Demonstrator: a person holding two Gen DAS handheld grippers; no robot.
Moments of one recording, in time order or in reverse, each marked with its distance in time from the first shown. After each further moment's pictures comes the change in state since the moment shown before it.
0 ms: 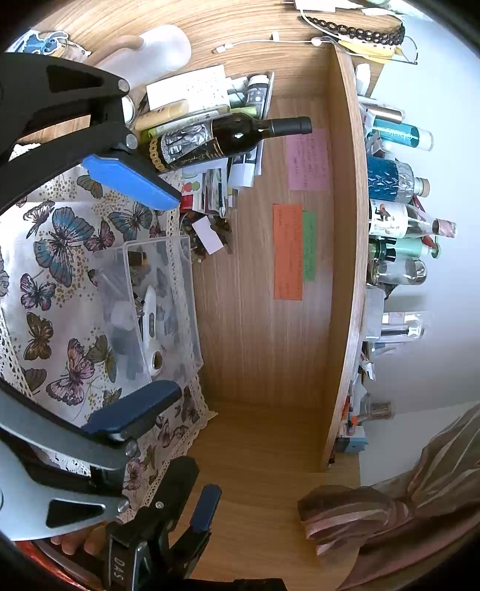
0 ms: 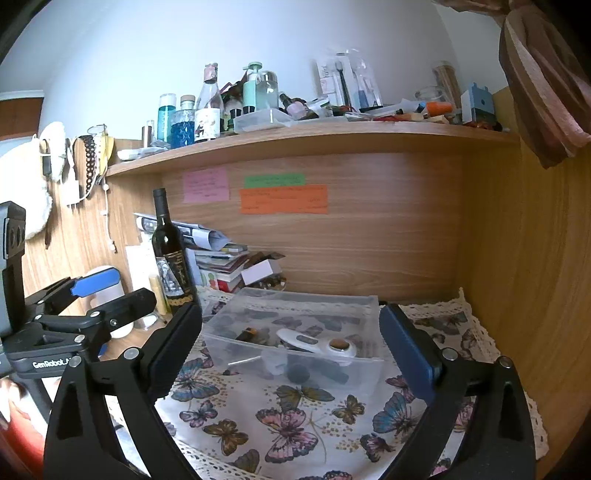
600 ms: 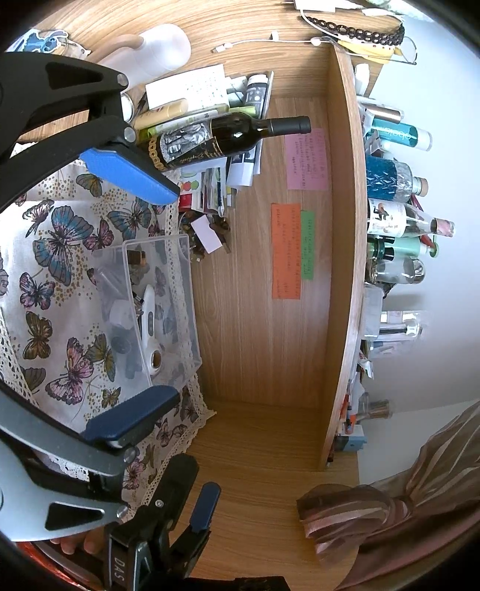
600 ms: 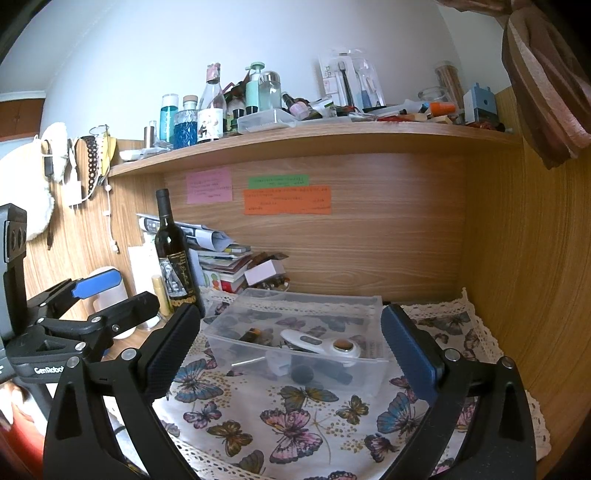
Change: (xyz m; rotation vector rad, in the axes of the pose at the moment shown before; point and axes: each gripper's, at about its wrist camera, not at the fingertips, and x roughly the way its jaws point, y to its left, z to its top) left arm -0.001 -0.001 -0.001 -0.001 -0.009 -0.003; right arm 0.000 0.002 0.001 0.003 0.002 0.008
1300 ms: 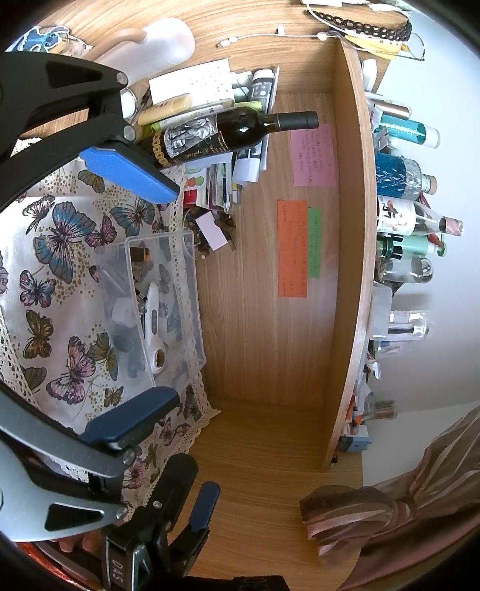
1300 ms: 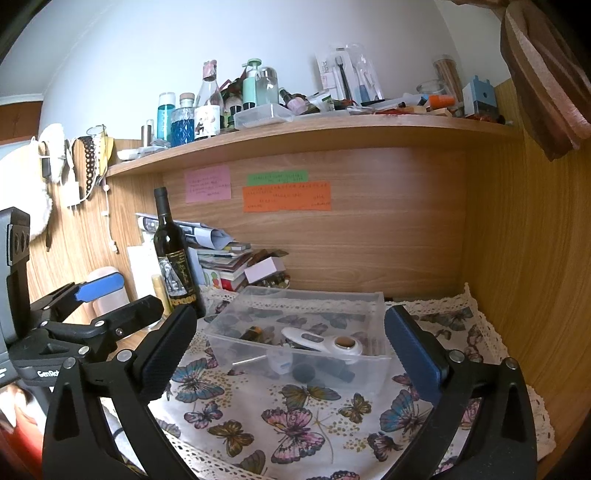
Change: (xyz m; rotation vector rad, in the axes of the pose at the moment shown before) left arm 0.008 0.003 -0.001 -0.007 0.021 -0.012; right arm 0.004 0.001 -0.002 0.014 0.010 -0.005
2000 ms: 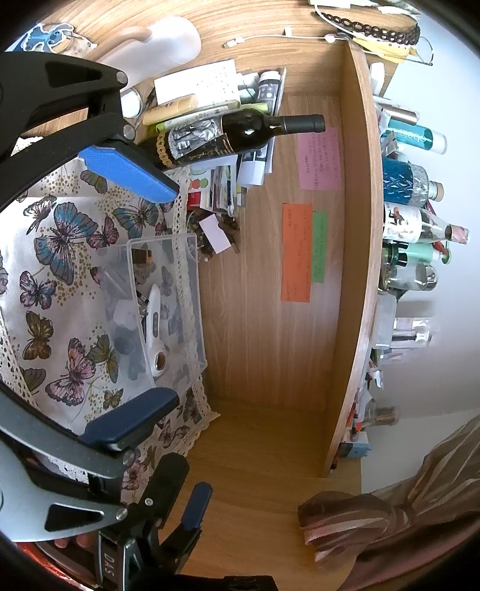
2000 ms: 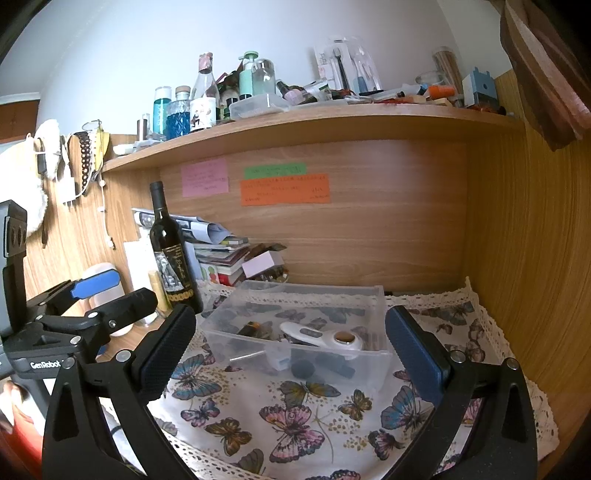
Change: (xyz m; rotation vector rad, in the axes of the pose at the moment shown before) left arm 0.004 0.007 0.000 -0.018 0.008 -0.001; right arm 0.005 0.002 -0.004 0.011 0.019 -0.011
